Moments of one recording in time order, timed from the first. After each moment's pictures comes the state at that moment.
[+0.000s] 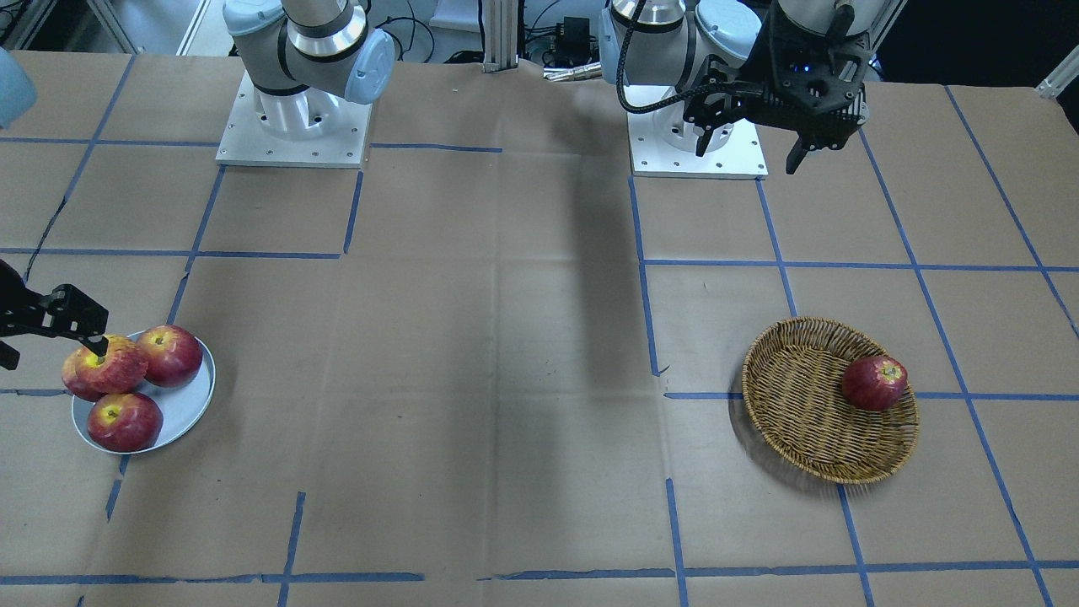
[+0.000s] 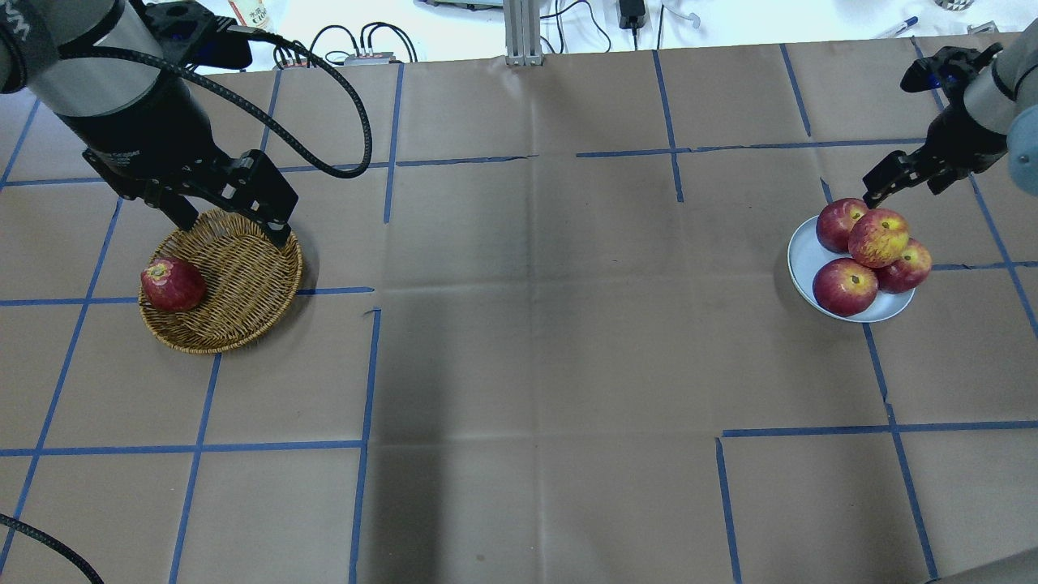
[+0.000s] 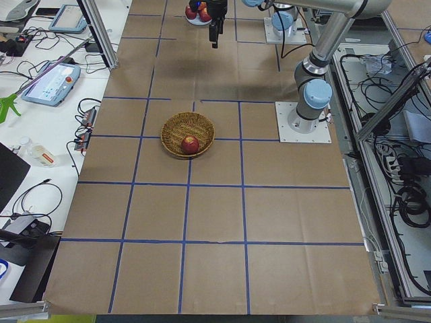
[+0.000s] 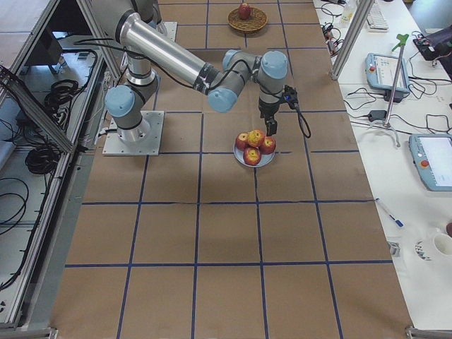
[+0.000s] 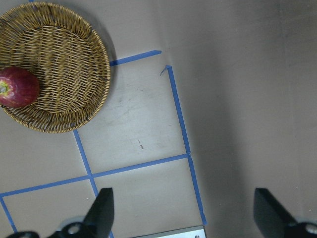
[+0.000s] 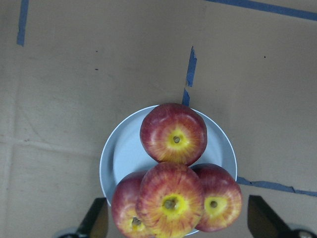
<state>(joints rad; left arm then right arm) -1.55 -1.48 -1.54 -1.74 1.59 0.25 1.17 -1.37 1.66 -1.91 -1.52 -0.56</state>
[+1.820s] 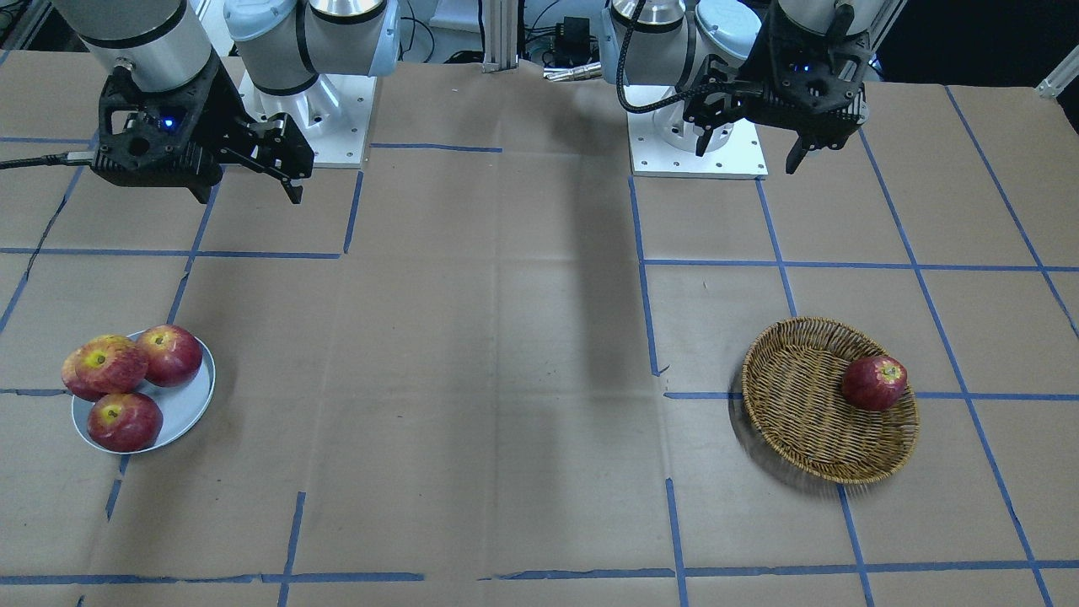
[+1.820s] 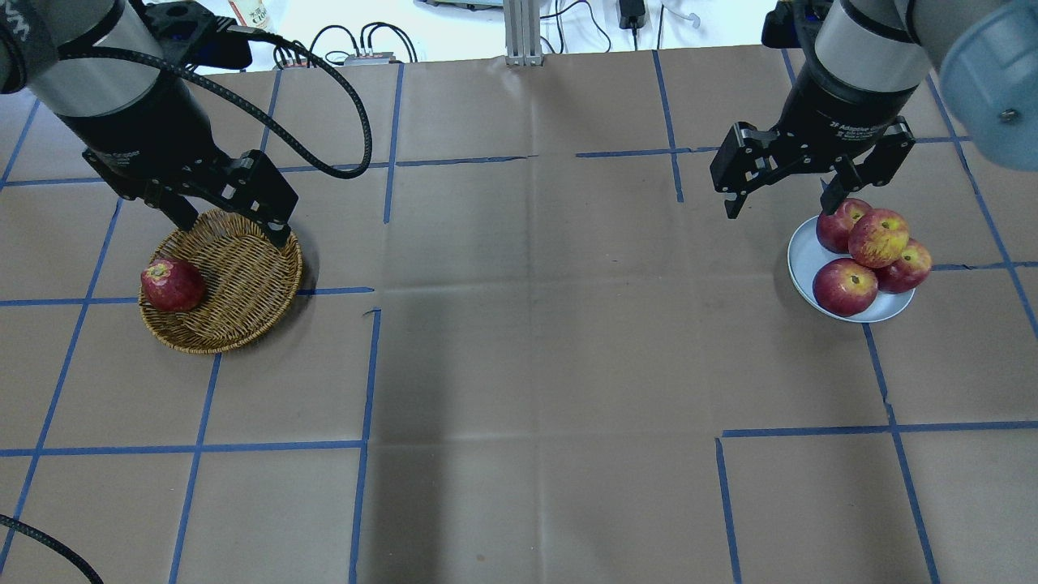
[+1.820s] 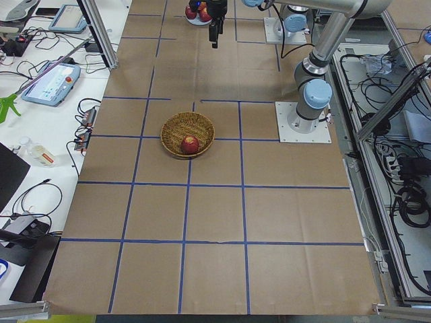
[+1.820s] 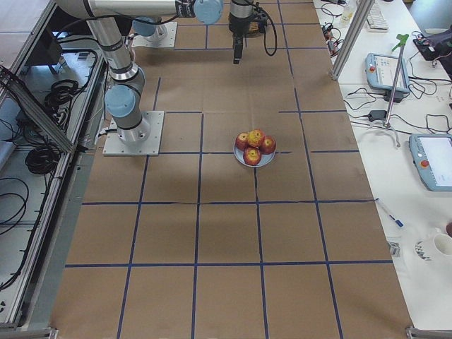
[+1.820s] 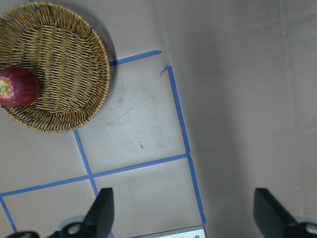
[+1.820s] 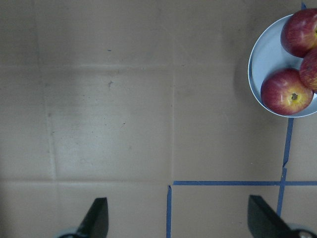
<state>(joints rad) -1.55 -1.48 -1.54 -1.74 1.59 0.25 1.55 -1.60 1.59 -1.50 -1.55 -0.02</state>
